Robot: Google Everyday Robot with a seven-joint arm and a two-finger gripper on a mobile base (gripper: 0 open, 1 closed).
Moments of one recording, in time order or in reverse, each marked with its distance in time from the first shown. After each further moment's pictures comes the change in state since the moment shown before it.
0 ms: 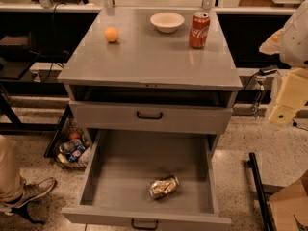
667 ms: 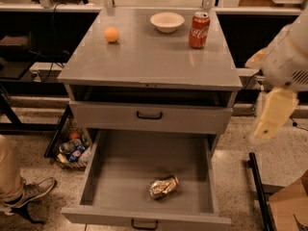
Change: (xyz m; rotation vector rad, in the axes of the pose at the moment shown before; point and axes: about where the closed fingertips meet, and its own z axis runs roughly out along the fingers) arm -0.005 0.009 0.036 -0.020 -0.023 -0.039
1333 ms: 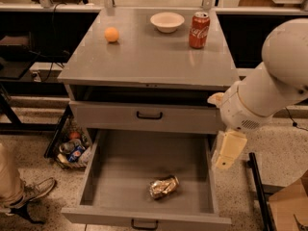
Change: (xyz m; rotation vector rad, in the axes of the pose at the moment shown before) arm -0.032 0.036 0.116 -0.075 -0.125 -0.090
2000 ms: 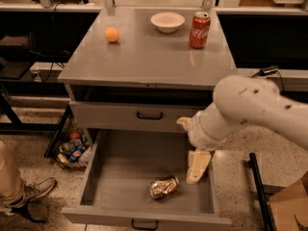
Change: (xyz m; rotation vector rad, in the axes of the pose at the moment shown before) arm -0.012 0.000 0.130 -0.060 -0.074 -0.167
